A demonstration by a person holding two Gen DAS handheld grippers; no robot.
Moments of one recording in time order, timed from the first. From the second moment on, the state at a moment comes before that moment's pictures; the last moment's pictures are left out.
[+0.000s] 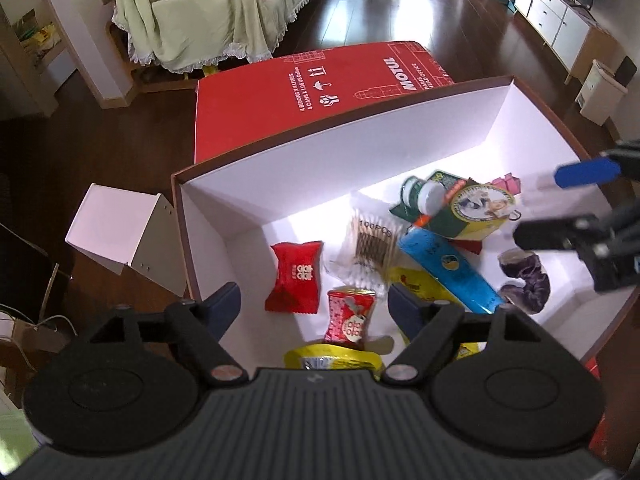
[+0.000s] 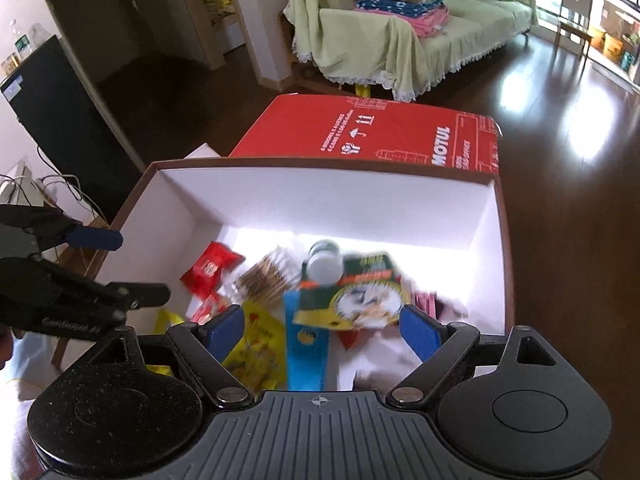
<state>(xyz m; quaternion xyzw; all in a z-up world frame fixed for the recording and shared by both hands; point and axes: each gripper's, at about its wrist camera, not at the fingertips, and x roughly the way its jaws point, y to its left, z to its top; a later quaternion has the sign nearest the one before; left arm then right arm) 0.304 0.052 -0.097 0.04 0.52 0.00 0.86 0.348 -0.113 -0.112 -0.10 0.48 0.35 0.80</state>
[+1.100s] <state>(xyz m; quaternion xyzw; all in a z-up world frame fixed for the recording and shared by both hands) 0.210 0.000 -0.033 0.06 0.46 0.01 0.88 0.258 -0.162 -0.068 -0.05 0.47 0.27 0.84</state>
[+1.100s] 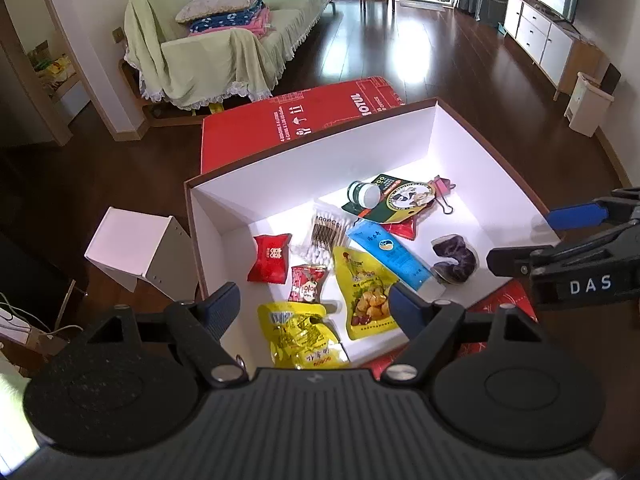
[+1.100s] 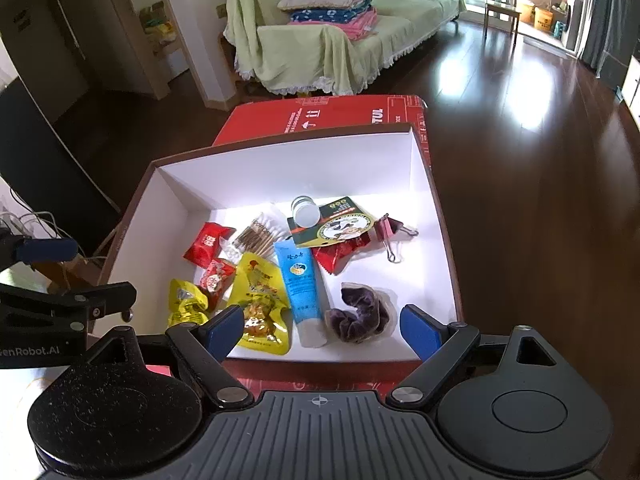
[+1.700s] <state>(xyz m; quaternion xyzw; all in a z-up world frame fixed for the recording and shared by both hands) 0.154 -0.013 -0.021 0.07 0.45 0.00 0.89 0.203 -0.179 -0.048 -0.04 0.46 0.25 0.85</state>
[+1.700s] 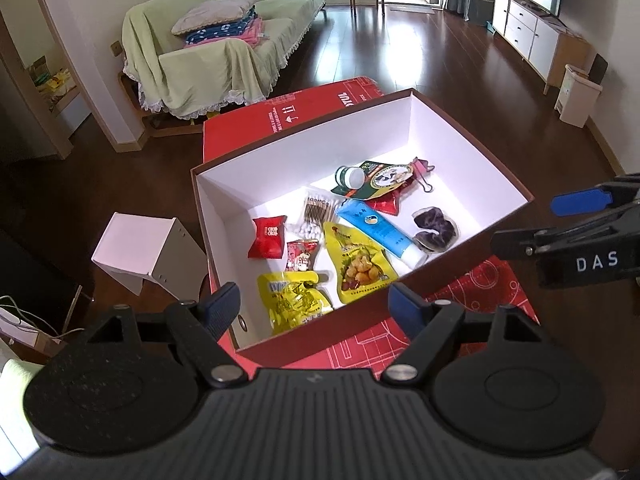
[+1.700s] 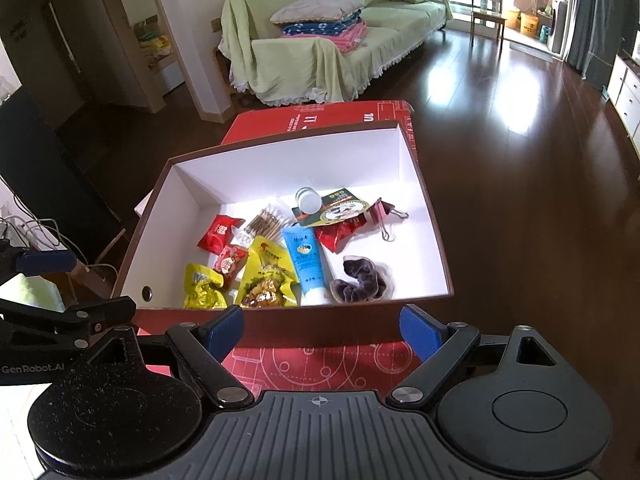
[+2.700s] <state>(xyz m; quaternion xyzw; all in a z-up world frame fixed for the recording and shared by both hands) 0.082 -0.022 -0.002 0.11 0.41 -0.02 0.90 0.121 -0.193 -0.027 -0.03 0.44 0.23 0.87</state>
